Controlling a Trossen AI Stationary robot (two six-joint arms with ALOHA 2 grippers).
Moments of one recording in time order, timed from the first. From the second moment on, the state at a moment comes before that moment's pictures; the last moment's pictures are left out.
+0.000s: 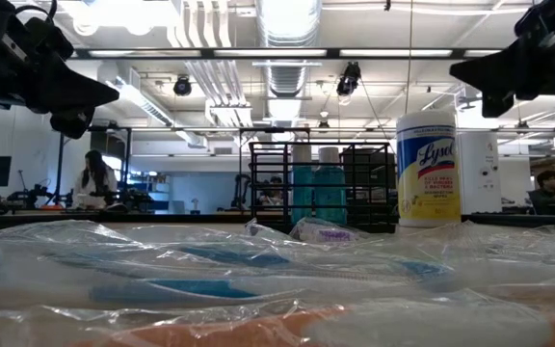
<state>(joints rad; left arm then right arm) -0.02 0.02 0.07 -0.17 -0.12 -0.24 0.12 0.07 0.01 0.17 0.29 0.08</state>
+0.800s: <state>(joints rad) -0.02 0.06 0.07 -0.17 -0.03 -0.25 0.12 0.35 0.01 0.19 0.29 0.42</state>
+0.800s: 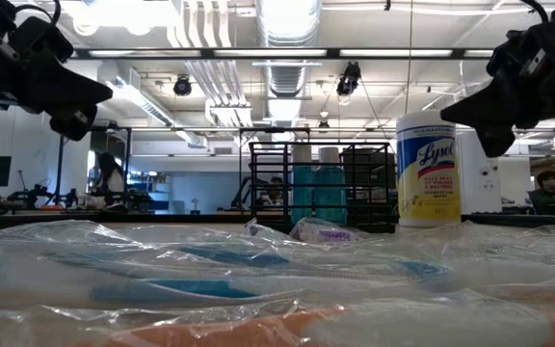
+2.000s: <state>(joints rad) -0.02 0.06 0.06 -0.14 -0.02 -0.24 0.48 1.35 0.97 -0.71 0.11 0.71</state>
